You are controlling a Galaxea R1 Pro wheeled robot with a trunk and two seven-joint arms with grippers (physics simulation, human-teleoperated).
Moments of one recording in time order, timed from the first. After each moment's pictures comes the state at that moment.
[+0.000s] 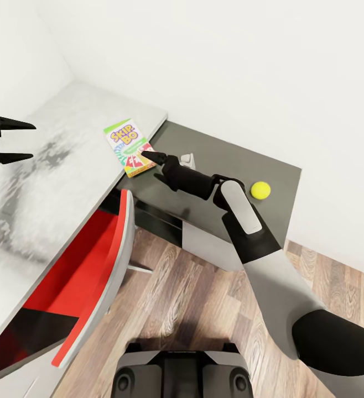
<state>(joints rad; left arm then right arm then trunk) -1.48 0.90 -0.48 -1.01 2.12 1.05 0.29 -1.13 0.17 0.31 -1.17 -1.37 0.71 -0.03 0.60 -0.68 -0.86</state>
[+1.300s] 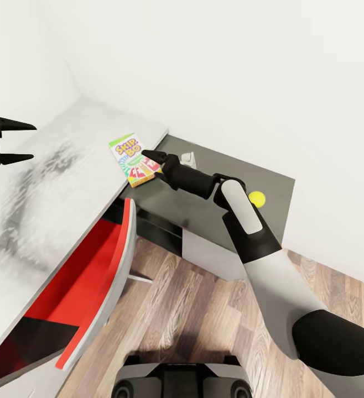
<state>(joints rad) -1.48 0.90 -0.48 -1.01 2.12 1.05 0.29 -1.13 0.17 0.30 -1.18 -1.36 0.71 -0.03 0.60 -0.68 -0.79</state>
